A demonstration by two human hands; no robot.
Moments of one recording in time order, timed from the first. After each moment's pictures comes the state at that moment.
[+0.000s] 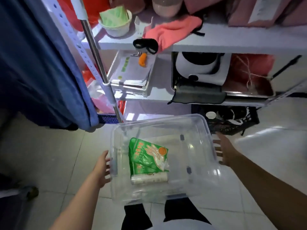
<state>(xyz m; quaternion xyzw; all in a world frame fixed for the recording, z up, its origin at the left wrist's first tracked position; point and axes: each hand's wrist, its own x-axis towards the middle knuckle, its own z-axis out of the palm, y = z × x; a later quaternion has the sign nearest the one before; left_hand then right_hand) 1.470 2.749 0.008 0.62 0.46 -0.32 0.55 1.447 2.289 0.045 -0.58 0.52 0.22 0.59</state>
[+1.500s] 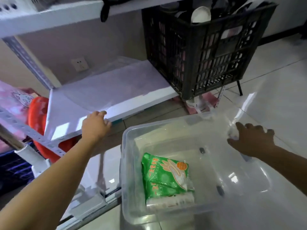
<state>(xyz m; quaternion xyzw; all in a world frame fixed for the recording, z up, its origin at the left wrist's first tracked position) 1.734 2.591 -0.481 0.96 -0.25 0.06 0.09 1.371 2.230 -0.511 -0.89 0.44 0.10 -0.01</state>
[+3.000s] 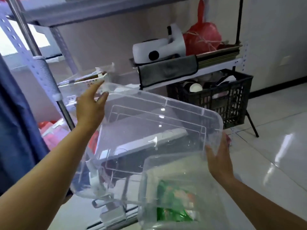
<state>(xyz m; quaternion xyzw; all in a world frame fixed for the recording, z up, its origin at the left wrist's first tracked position) 1.584 2.624 -0.155 0.83 -0.25 0.31 0.39 1.384 2.337 -0.399 -0.75 0.30 -0.36 0.47</state>
